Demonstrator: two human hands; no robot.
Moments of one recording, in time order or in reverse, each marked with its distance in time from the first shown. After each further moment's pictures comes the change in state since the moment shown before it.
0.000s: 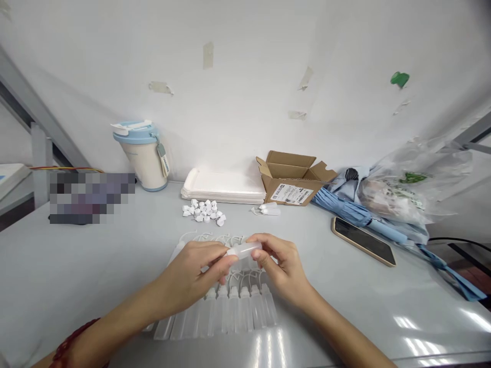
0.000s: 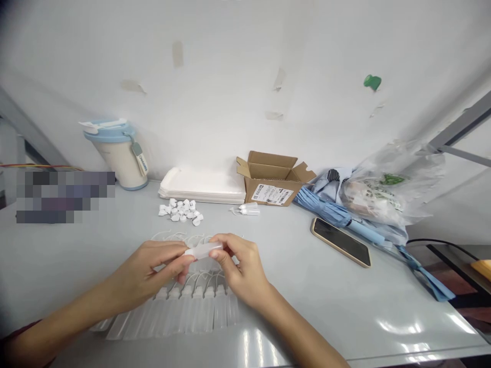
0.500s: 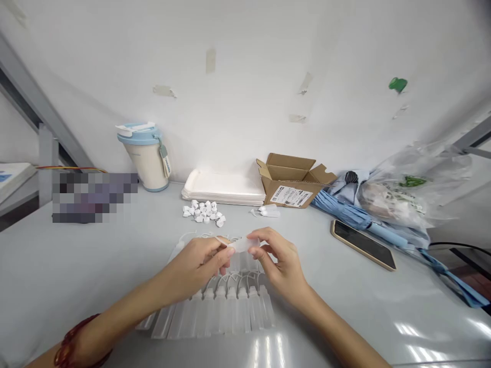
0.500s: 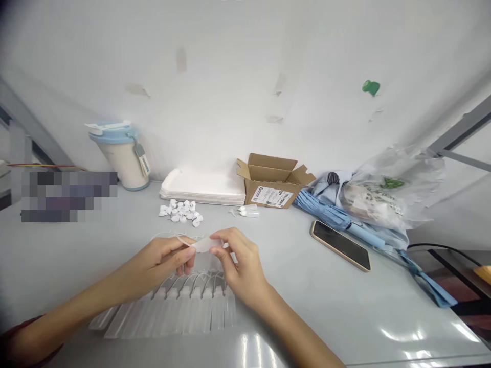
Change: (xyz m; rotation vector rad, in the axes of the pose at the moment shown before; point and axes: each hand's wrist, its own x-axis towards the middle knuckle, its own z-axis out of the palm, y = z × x) left_hand 0.005 -0.006 0.003 -0.125 -0.071 -0.180; right_hand 0.002 0.007 -0.001 -0.111 0.078 -0.136
